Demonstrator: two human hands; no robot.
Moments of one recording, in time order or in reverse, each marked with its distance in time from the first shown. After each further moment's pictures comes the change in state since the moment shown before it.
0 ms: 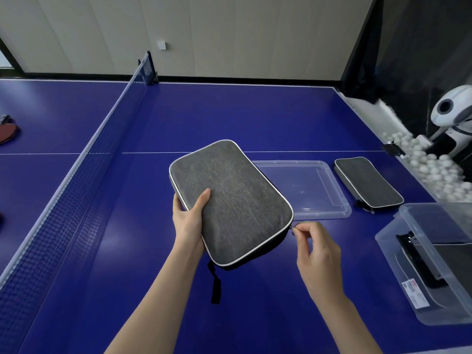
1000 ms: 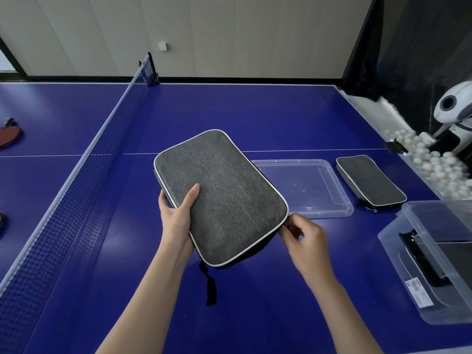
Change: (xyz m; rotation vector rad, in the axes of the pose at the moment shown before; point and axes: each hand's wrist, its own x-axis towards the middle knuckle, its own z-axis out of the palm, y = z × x) left_hand -0.010 0.023 -0.007 -0.090 -0.010 0.050; right_hand 0.020 -0.004 0.016 0.283 -0.158 0.188
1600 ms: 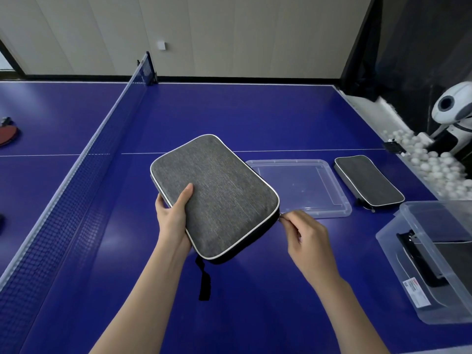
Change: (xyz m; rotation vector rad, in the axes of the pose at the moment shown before) left_hand 0.006 0.001 0.003 -0.041 0.089 -0.051; right_hand 0.004 -0.002 -0.014 -0.322 -0.051 -0.147
